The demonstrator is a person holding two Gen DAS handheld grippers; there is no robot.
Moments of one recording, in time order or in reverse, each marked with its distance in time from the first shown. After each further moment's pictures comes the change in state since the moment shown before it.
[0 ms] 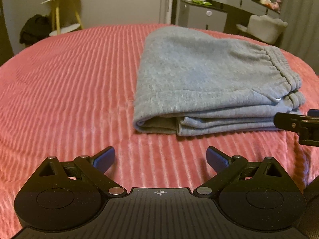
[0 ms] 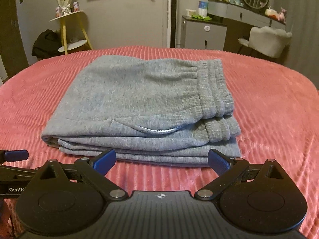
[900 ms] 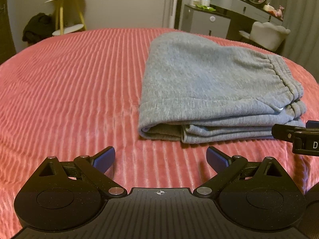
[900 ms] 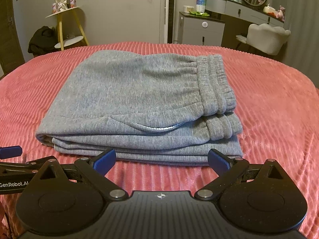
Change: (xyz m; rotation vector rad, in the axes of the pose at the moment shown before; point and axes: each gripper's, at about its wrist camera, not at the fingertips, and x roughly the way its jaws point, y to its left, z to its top) left arm 0.000 0.008 0.005 -0.039 -0.023 -0.003; right arm 0.011 0.000 0.000 0.005 0.027 -0.022
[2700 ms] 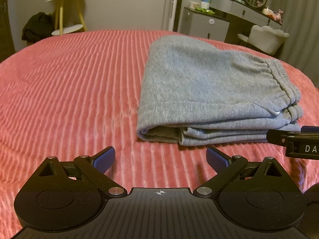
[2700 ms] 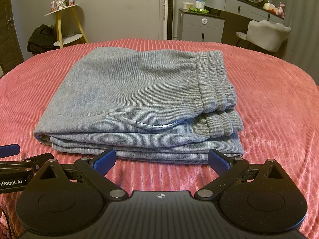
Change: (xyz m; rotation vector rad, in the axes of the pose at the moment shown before) left arm -0.003 0.002 0.001 -0.017 -0.010 -0.022; right arm 0.005 -0.002 0.001 0.005 0.016 0.000
